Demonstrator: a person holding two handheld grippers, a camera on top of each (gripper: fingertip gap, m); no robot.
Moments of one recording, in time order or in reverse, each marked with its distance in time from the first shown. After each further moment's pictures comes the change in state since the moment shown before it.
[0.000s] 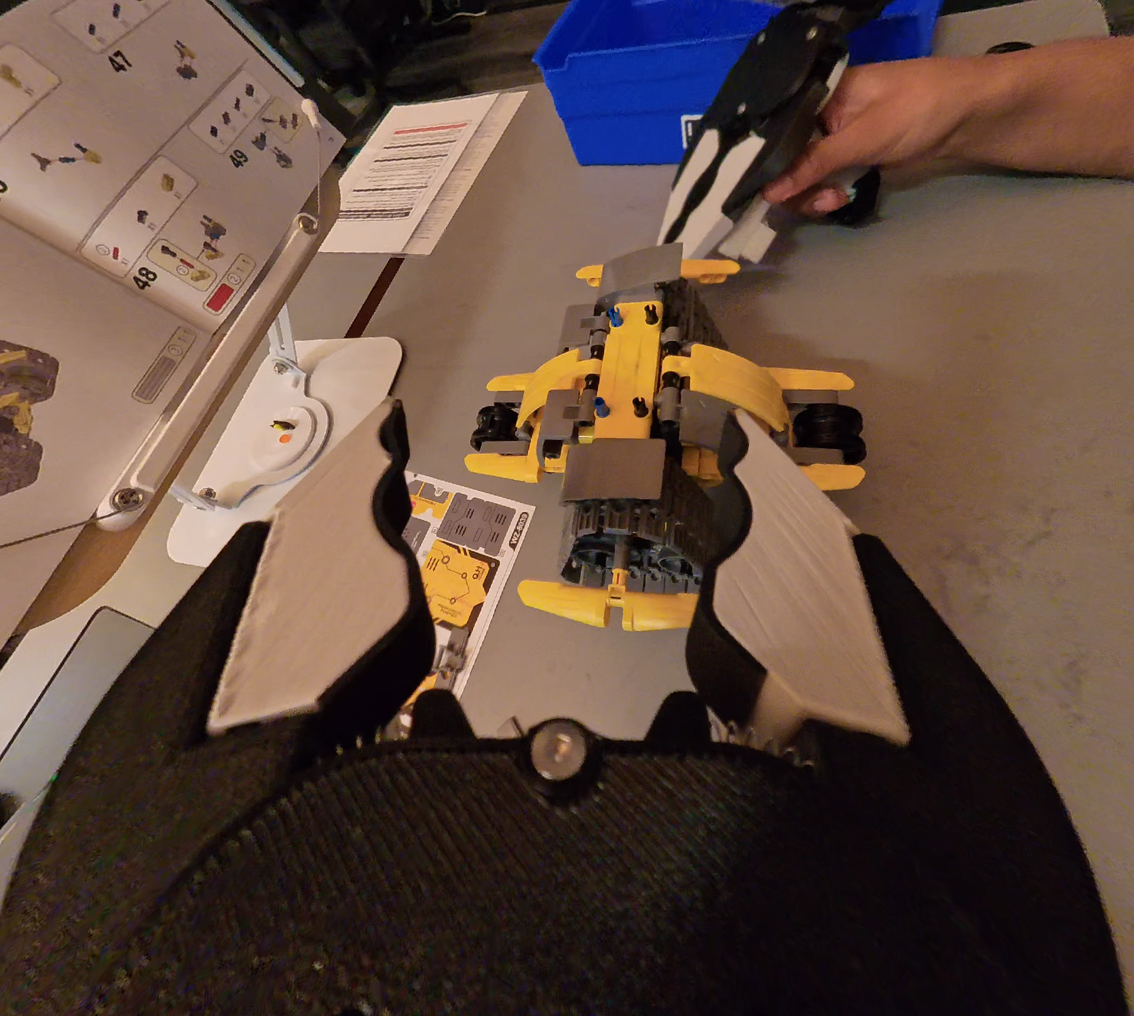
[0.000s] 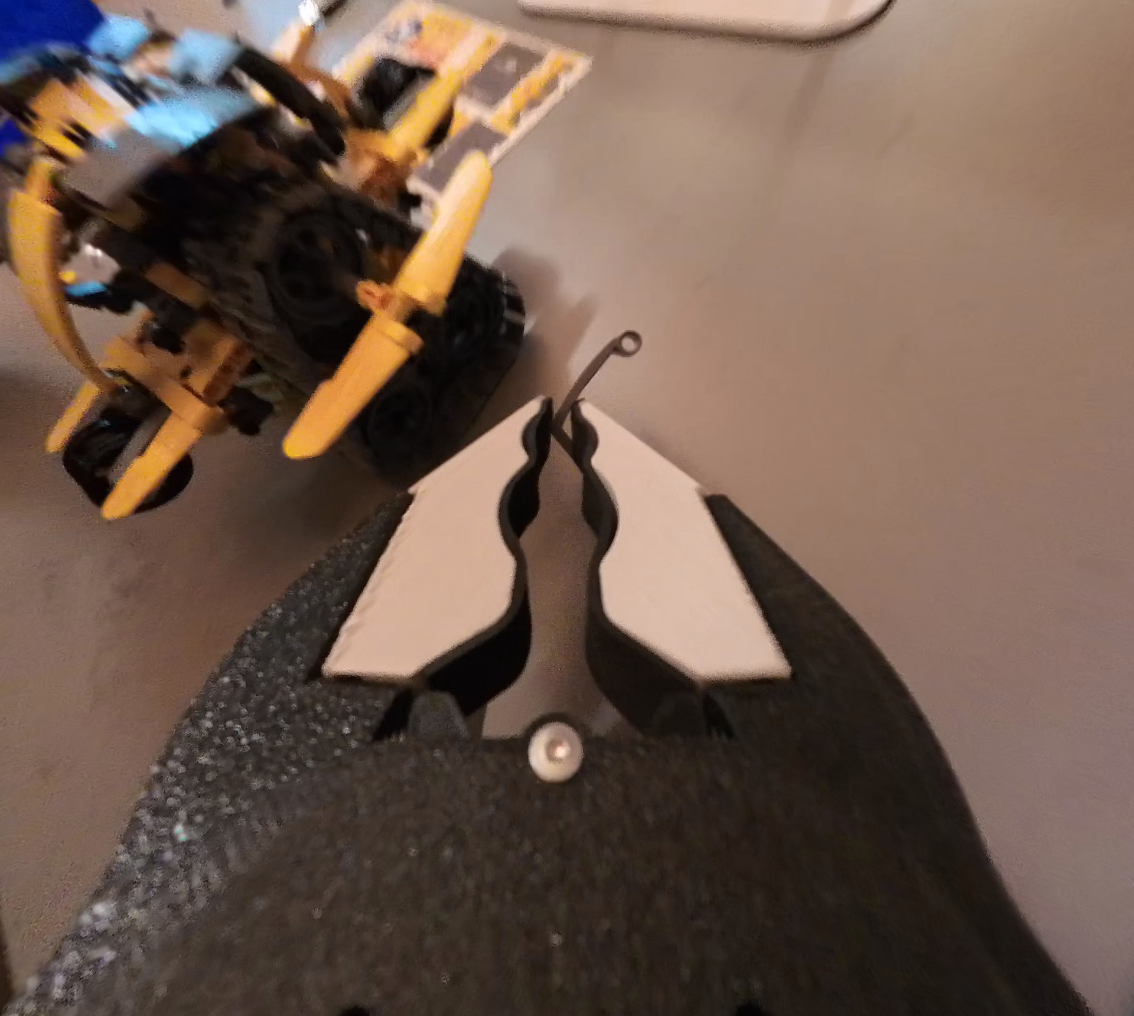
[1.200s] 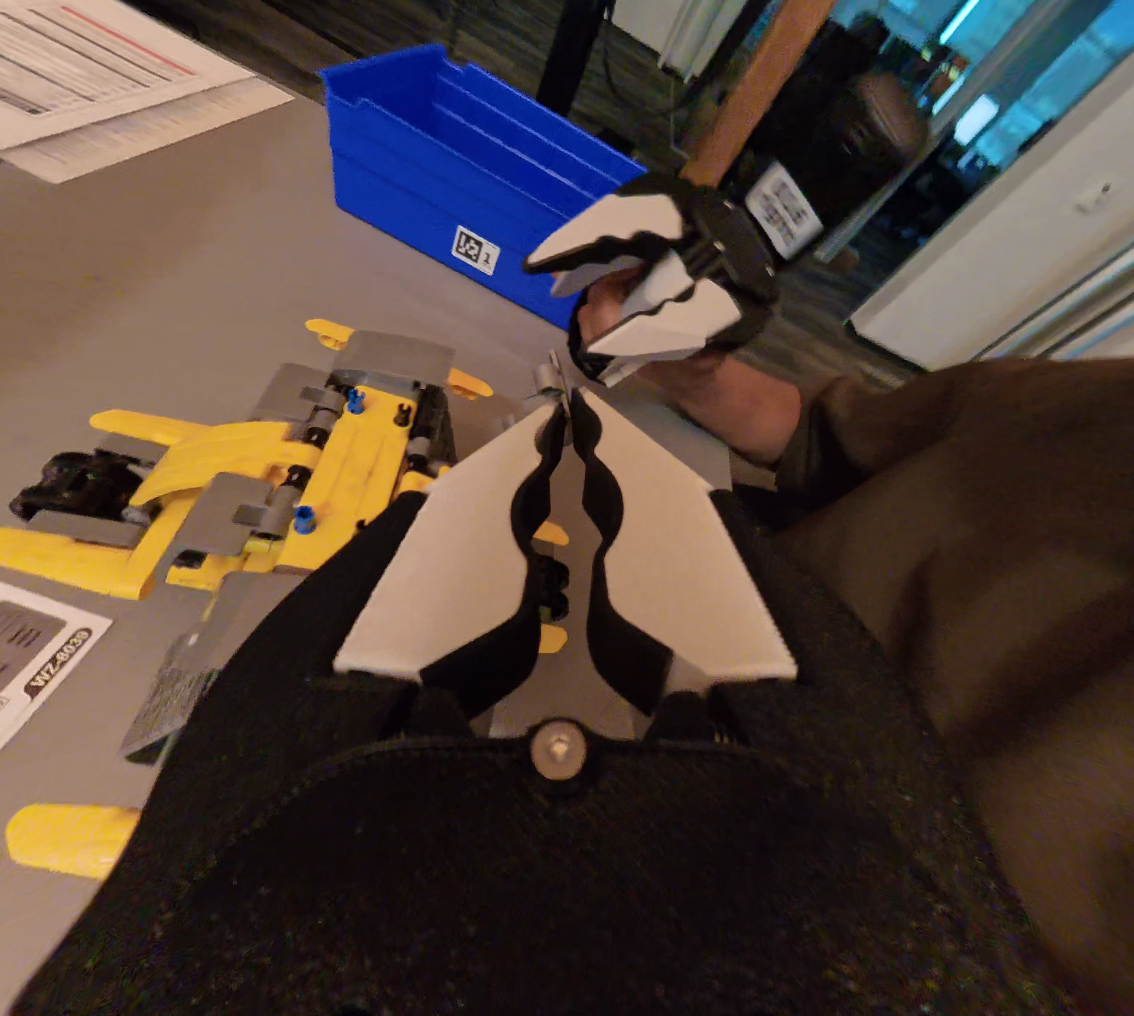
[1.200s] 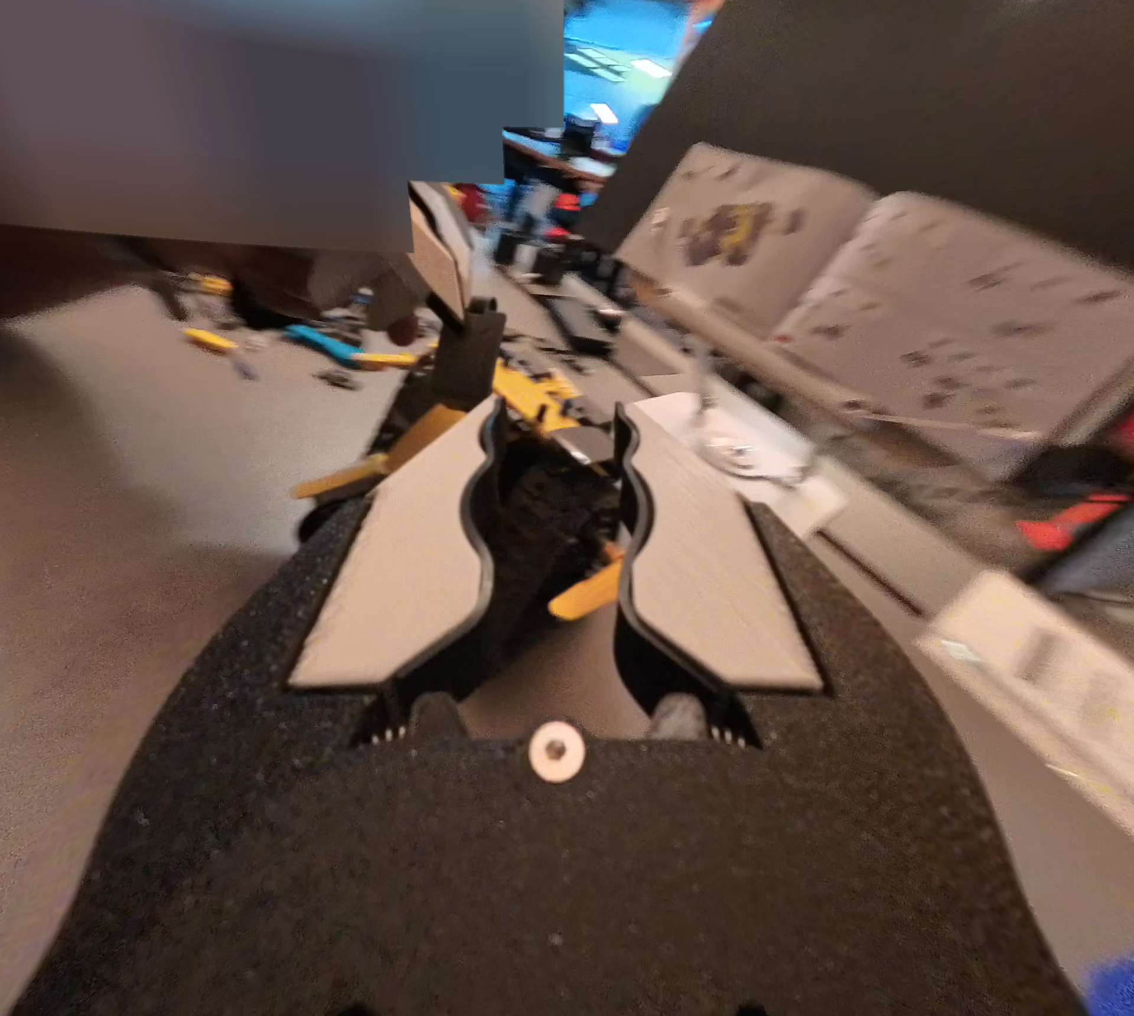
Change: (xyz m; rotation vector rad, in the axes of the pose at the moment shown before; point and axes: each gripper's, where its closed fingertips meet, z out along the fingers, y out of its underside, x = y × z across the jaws) left arm 0.071 -0.042 0.034 0.171 0.404 -0.584; right arm -0.116 -0.074 -0.071 0.580 -0.034 -0.621
